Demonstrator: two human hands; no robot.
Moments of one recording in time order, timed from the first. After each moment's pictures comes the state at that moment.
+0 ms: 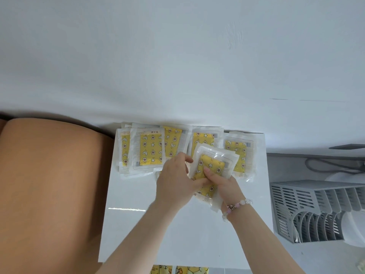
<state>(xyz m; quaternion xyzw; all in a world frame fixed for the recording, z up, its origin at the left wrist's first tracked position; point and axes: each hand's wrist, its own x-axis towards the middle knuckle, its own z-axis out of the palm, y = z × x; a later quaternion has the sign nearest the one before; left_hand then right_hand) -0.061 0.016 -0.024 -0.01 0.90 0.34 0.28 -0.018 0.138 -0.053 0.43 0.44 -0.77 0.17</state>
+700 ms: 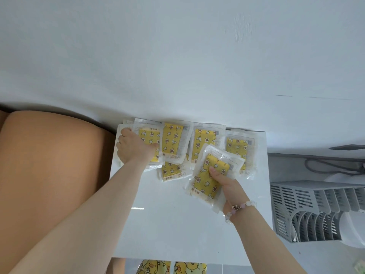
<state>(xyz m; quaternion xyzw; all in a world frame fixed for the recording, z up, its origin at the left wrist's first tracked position) -0.139 -0.041 -0.060 -0.26 0.93 0.18 0.18 -0.008 0.135 -0.055 0.47 0.39 -0.77 0.18</state>
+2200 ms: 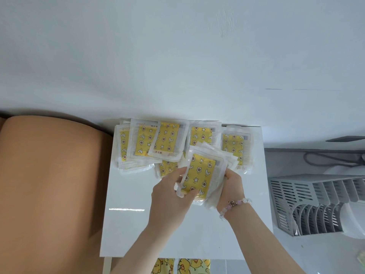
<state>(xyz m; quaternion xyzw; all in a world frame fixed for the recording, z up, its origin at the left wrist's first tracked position) -0.014 -0.003 -0.010 -0.07 0.86 0.44 0.25 -0.003 0.132 -0.056 0.48 0.28 -0.82 0.15</state>
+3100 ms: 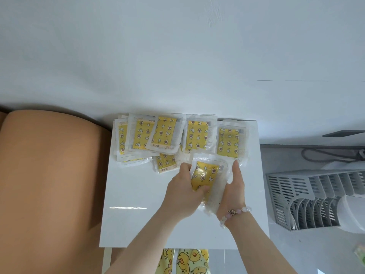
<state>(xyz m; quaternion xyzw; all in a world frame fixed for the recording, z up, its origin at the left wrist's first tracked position) -0.010 0.018 -0.018 -0.01 0.83 0.41 0.37 0.035 0.136 -0.066 0.50 0.29 -0.80 0.19</state>
